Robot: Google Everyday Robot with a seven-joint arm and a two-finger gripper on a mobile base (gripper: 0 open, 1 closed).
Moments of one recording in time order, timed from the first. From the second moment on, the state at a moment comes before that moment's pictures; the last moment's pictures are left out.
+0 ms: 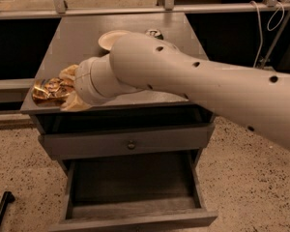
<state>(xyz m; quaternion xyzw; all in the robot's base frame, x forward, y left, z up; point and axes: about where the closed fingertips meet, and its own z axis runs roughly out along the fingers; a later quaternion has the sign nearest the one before) 0.522 0.186 0.889 -0.72 0.50 0.09 0.47</state>
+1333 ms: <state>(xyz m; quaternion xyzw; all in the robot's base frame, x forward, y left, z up) 0.623 0.121 0.849 -0.54 0.71 0.20 0.41</state>
